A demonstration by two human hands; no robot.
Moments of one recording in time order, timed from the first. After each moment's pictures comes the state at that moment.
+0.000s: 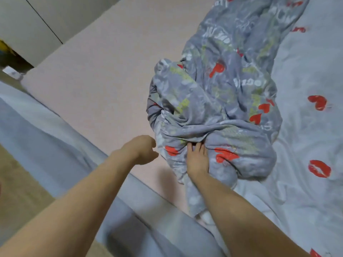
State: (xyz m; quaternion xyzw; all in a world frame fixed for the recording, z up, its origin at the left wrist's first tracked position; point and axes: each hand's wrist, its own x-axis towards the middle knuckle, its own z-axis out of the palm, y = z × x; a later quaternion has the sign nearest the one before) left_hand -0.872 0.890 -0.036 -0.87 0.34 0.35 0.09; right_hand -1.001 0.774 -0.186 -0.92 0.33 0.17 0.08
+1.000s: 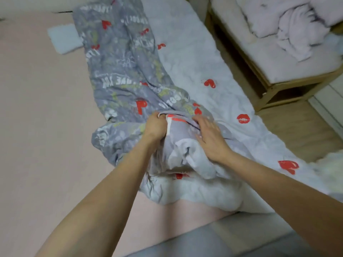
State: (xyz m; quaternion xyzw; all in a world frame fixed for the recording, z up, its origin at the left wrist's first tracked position) left_hand -0.803 0.685 0.015 -0.71 0.45 0.43 -0.33; right_hand -0.986 0.720 0.016 -0.76 0.59 -0.15 0.22
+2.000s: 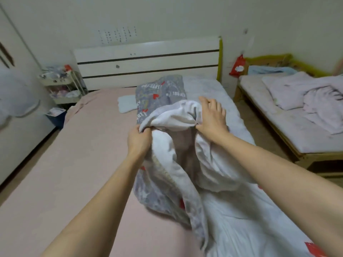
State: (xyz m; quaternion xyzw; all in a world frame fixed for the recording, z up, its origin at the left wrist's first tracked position) left_hand -0.758 0.709 0.207 -0.75 0.38 0.19 -0.51; right_hand -0.959 0.617 0.231 -0.80 0.55 -0.23 0.03
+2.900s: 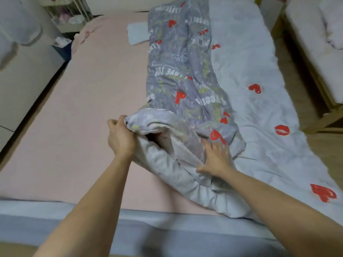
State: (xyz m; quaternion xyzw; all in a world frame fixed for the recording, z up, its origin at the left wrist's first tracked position) left_hand -0.724 0.862 0.060 -0.90 0.32 0.05 -0.31; right_hand -0.984 0.786 -0.032 -0.82 0.53 0.11 0.20
